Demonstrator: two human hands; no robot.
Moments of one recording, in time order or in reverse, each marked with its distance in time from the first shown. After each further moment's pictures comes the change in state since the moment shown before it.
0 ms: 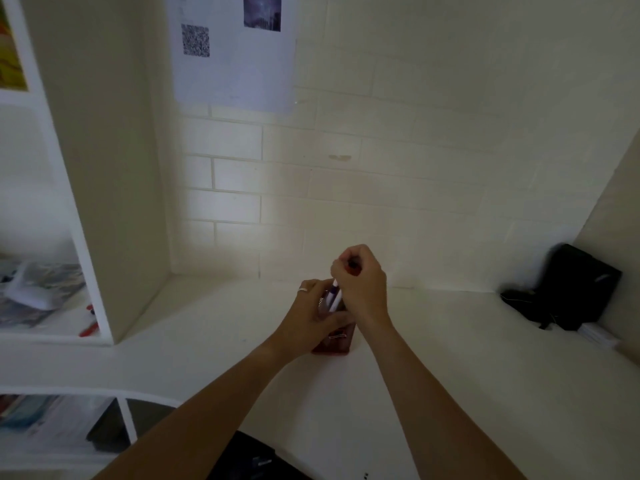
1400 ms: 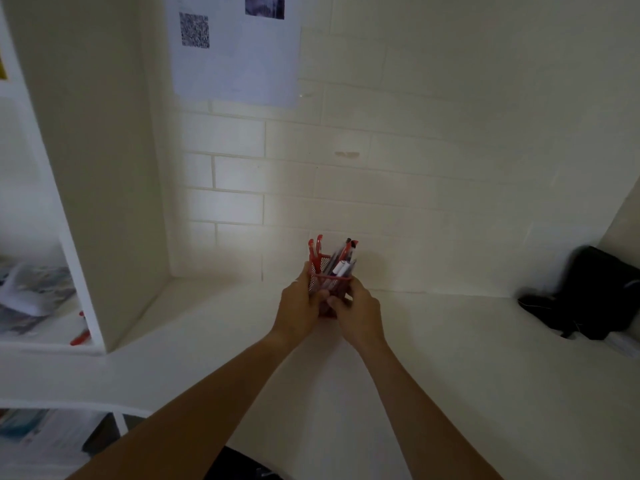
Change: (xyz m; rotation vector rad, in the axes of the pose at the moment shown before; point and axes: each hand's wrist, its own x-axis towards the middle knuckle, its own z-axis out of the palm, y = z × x) left_hand 0.041 -0.036 -0.008 0.068 0.256 0.016; right_hand 0.004 0.071 0.024 -0.271 -0.161 0.118
